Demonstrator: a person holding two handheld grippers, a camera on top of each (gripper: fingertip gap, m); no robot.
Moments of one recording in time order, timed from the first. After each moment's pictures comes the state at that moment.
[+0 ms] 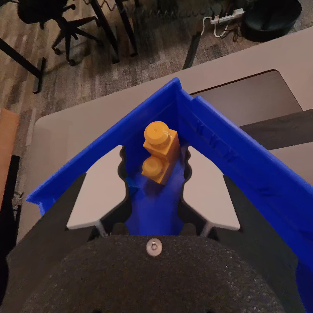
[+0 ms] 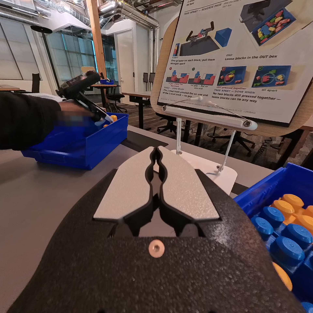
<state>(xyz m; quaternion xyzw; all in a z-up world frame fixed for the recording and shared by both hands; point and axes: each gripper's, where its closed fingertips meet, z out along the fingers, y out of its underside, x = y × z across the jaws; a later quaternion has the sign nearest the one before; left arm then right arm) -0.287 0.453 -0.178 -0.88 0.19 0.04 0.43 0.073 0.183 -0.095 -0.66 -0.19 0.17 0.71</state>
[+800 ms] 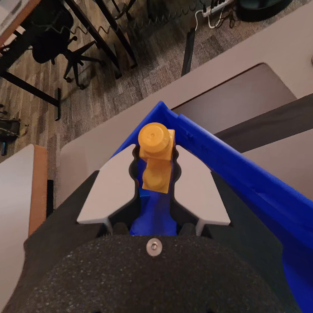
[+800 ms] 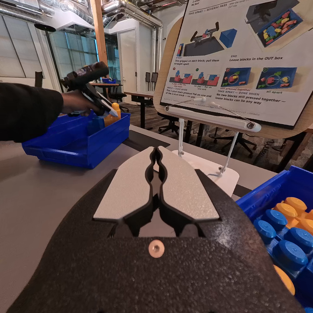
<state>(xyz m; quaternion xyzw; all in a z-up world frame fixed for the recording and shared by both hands) -0.270 0.456 -0.150 -0.85 0.28 0.09 0.43 0.069 0.182 -0.094 -0.66 -0.20 0.17 0.71</state>
